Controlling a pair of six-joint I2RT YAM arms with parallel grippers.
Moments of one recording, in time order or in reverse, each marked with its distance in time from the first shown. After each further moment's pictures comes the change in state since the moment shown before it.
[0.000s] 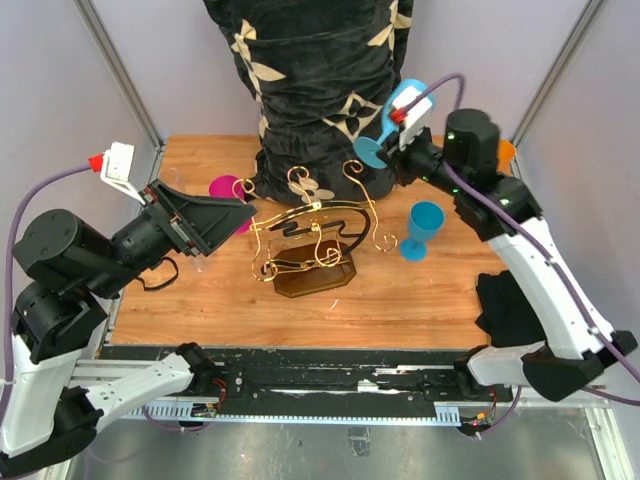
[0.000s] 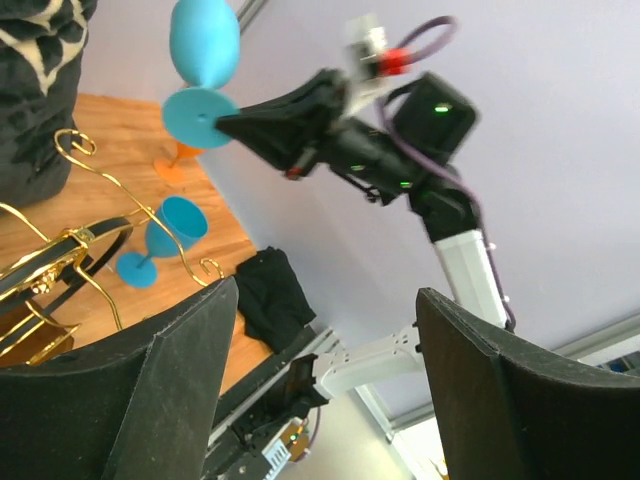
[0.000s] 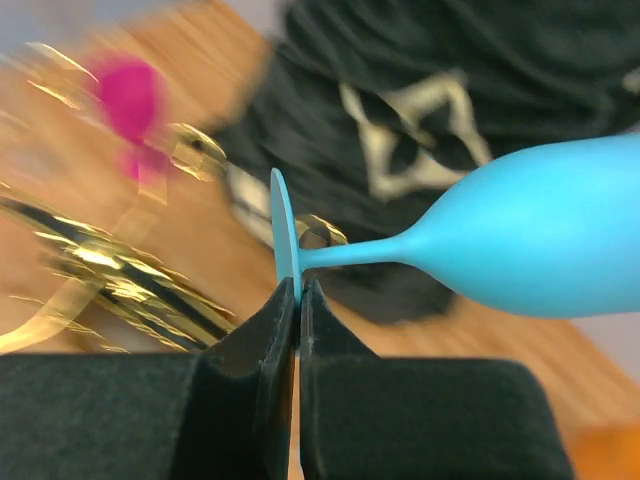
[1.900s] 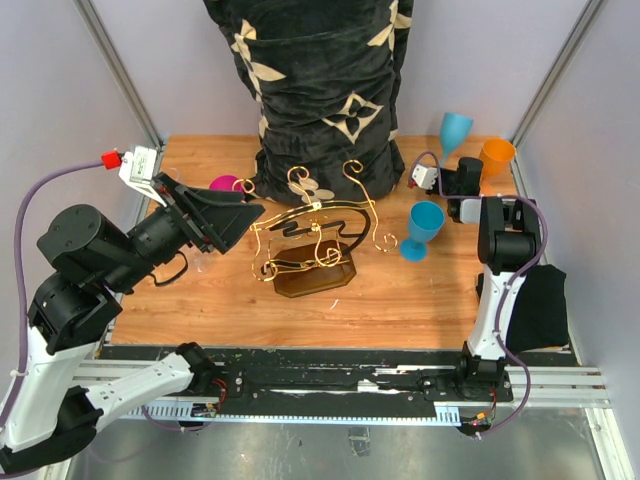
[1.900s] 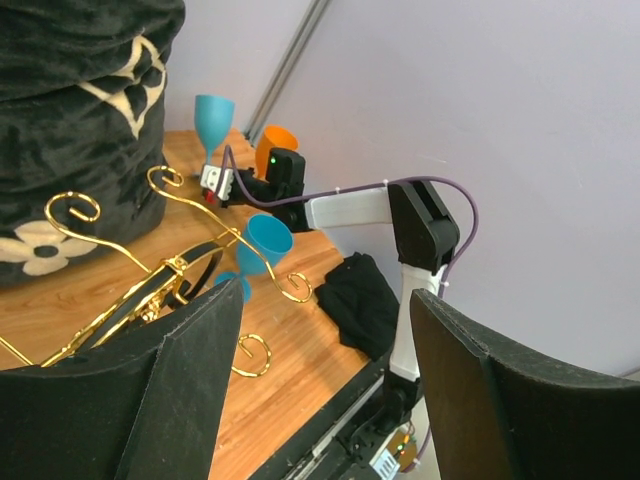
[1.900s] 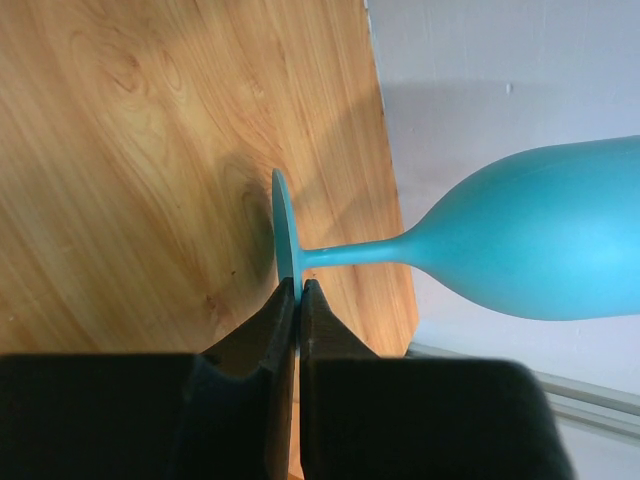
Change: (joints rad) left arm 0.000 -0.019 -0.082 0.041 -0.047 0.249; right arm -0.609 0.873 -0.446 1.092 -0.092 -1.152
